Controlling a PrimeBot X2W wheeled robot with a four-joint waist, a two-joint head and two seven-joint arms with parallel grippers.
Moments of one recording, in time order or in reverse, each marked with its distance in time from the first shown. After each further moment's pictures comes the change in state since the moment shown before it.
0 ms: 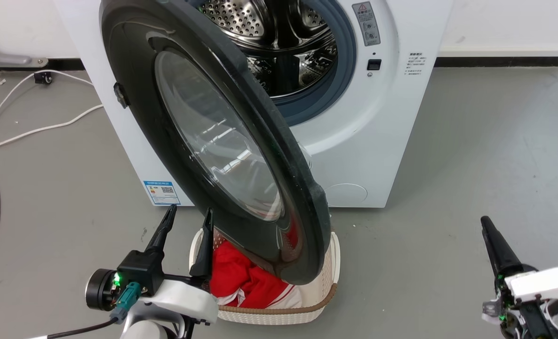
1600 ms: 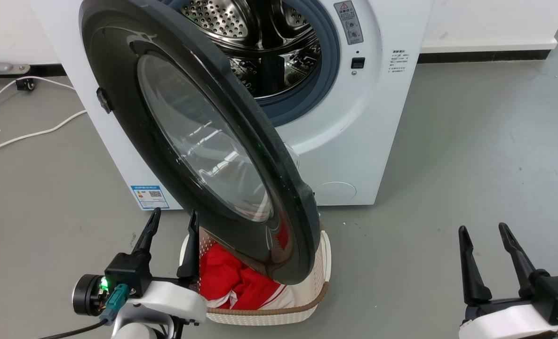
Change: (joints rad) left arm 0.008 0.000 0.055 0.010 0.021 0.002 0.000; right arm 0.224 0.137 -0.040 -0.390 -1.329 0.000 -0.202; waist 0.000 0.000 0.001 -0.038
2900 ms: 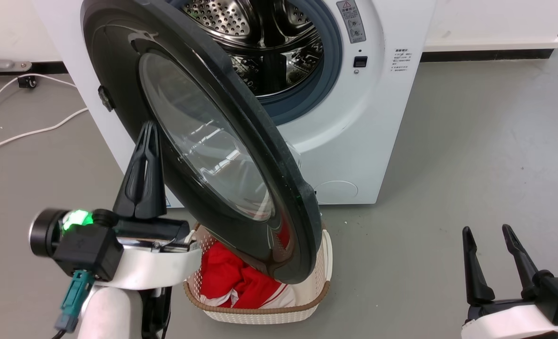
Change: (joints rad) left arm -0.074 0.000 -0.005 -0.356 0.027 0.007 0.000; right arm -0.003 0.001 -0.010 0.019 0.015 0.000 -0.010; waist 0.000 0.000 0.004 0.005
